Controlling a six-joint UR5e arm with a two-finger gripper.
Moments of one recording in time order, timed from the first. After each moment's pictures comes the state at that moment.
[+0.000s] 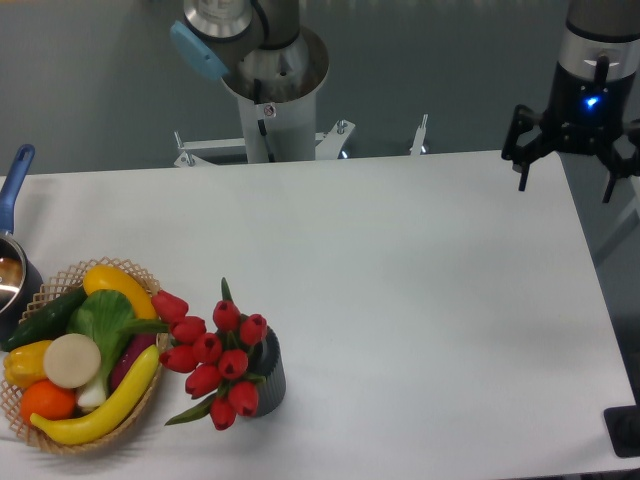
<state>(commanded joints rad) 2.85 -1.82 -1.30 -1.32 1.39 1.14</state>
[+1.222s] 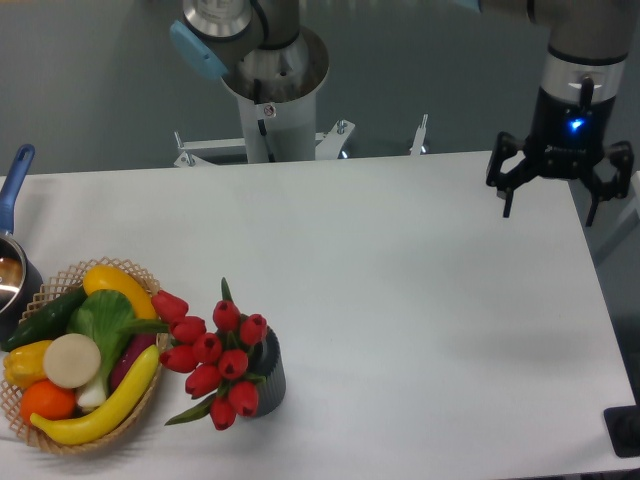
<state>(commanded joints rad) 2.84 -1.82 -1.44 -1.18 1.23 1.00</state>
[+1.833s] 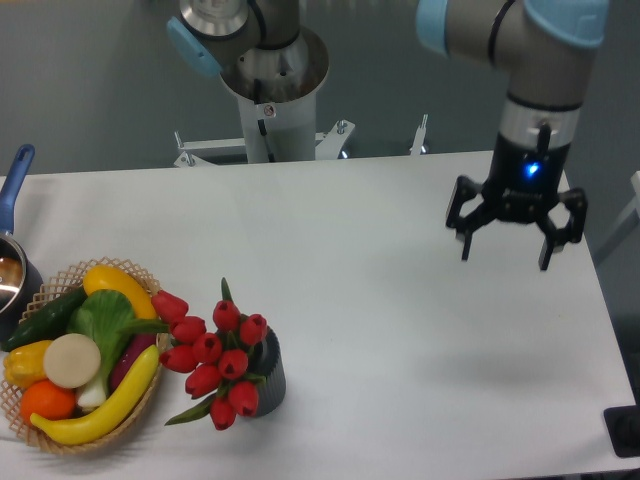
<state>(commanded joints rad) 2.74 -1.87 -1.51 -0.91 1.19 0.85</state>
